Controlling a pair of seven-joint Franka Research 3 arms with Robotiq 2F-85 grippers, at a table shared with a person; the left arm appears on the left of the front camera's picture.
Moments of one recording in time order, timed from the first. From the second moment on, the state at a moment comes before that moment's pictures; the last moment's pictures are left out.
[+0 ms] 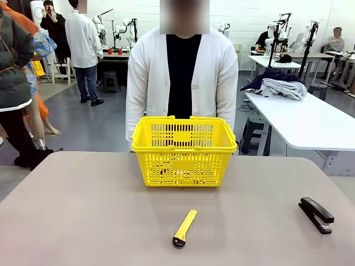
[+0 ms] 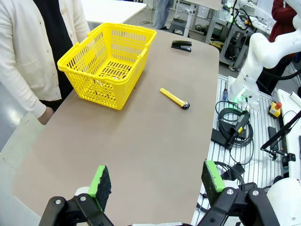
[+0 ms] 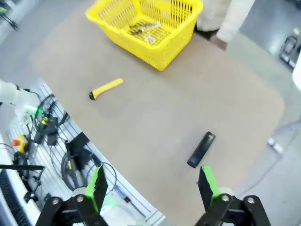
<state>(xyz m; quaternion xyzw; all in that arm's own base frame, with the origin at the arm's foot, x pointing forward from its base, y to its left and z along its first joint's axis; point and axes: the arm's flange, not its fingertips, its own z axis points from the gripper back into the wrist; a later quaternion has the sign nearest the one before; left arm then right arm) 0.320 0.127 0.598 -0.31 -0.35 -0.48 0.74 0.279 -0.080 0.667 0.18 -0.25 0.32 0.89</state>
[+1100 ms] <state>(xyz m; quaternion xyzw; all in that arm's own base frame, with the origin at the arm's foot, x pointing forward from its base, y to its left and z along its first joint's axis) 0.320 0.126 0.598 -0.31 -0.35 -0.48 0.74 0.243 -0.182 0.624 0.26 -0.29 0.33 0.86</state>
